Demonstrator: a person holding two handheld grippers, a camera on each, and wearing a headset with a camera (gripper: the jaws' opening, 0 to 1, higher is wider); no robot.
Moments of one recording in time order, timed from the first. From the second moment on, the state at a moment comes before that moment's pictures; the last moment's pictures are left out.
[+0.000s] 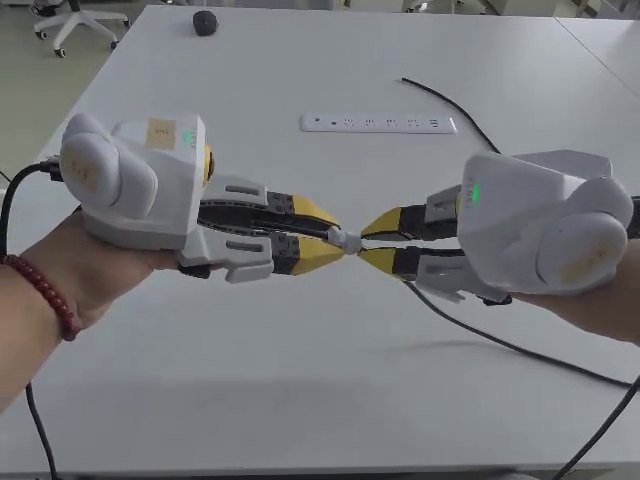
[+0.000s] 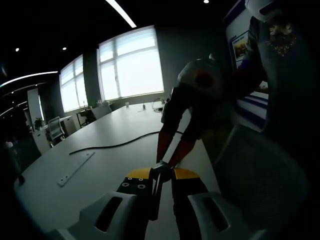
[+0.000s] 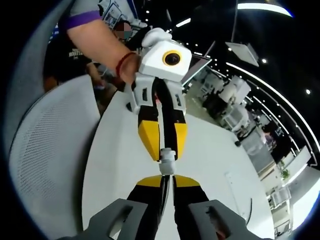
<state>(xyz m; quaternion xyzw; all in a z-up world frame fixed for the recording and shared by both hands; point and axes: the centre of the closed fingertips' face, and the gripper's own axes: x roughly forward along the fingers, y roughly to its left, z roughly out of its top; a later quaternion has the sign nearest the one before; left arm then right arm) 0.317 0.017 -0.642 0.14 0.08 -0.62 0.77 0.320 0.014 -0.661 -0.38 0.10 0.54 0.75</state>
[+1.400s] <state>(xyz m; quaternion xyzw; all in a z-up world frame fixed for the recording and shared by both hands) 0.325 0.041 -0.635 0.13 0.07 -0.60 0.79 0.400 -0.060 -0.696 -0.36 0.21 0.44 0.80</state>
